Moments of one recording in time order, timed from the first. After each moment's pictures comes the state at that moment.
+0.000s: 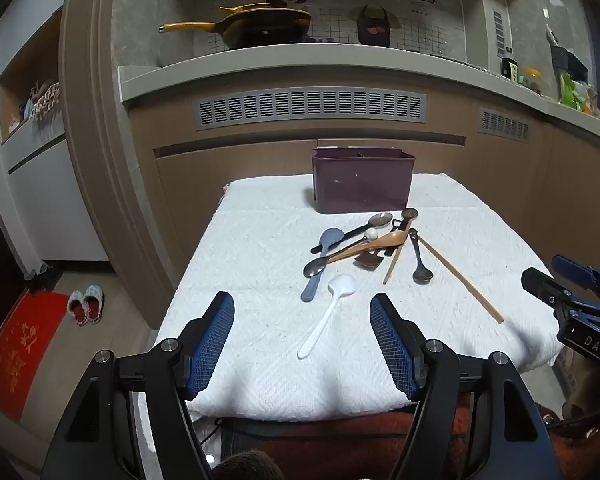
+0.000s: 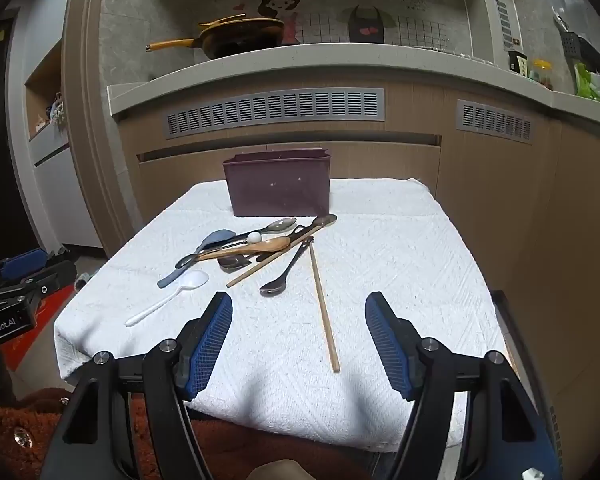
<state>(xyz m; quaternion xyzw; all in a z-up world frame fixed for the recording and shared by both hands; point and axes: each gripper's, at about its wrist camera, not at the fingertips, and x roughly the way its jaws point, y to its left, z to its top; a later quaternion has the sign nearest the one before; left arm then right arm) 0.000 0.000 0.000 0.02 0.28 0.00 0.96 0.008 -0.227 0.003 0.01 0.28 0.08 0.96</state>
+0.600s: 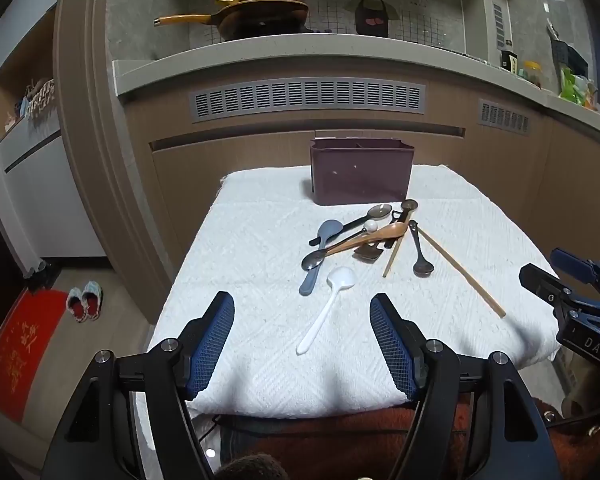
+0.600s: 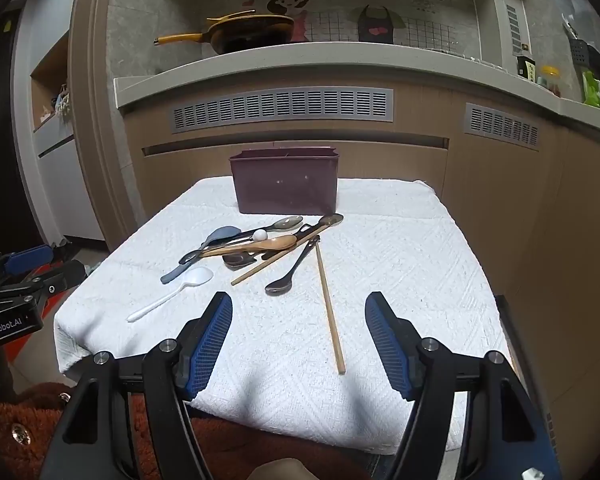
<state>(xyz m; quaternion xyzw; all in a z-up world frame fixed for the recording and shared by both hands) 0.007 -0.005 -0.007 0.02 0.29 -0.01 0.96 0.011 -0.220 0.003 0.00 0.28 0.09 0.95</state>
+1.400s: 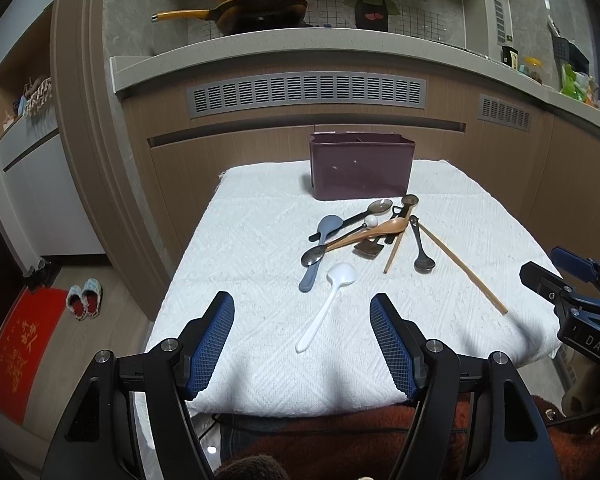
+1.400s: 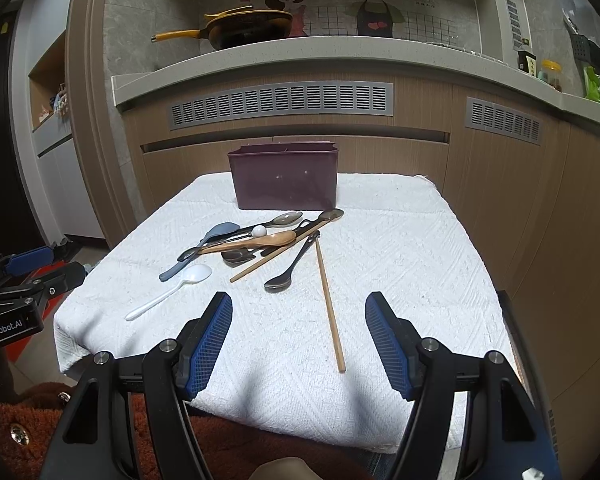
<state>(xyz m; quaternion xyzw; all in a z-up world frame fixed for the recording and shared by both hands) 0.011 -0.005 -0.013 0.02 0.30 -0.01 0.95 0.015 -0.222 -0.001 0.00 0.29 0.09 0.95</state>
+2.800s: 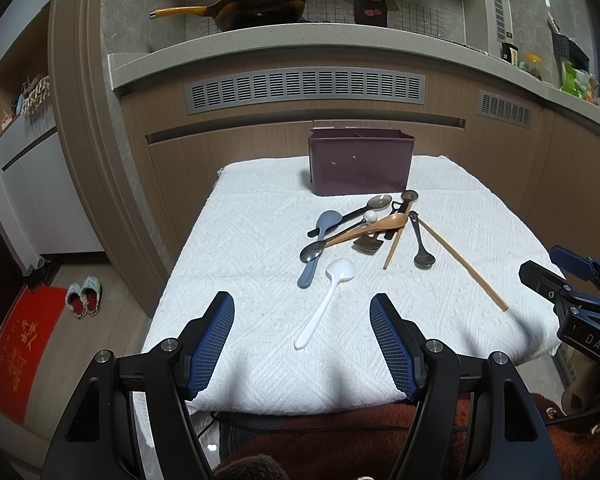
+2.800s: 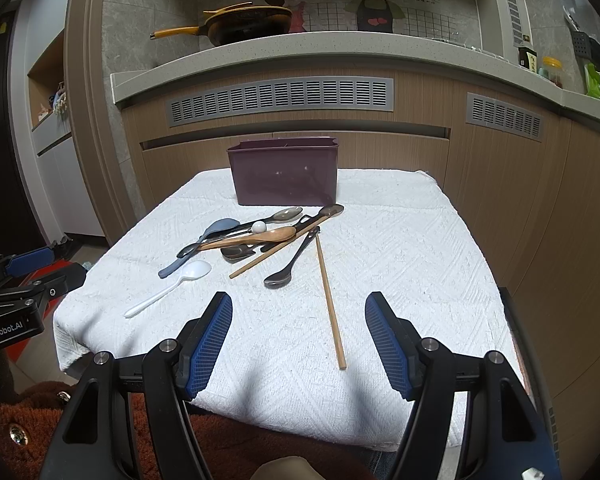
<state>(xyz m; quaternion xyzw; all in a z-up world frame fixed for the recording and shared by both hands) 0.006 -0.006 -0.018 0.02 0.31 -0.01 0.95 0.015 -0.222 -0.003 0.00 0.29 0.09 0.95</state>
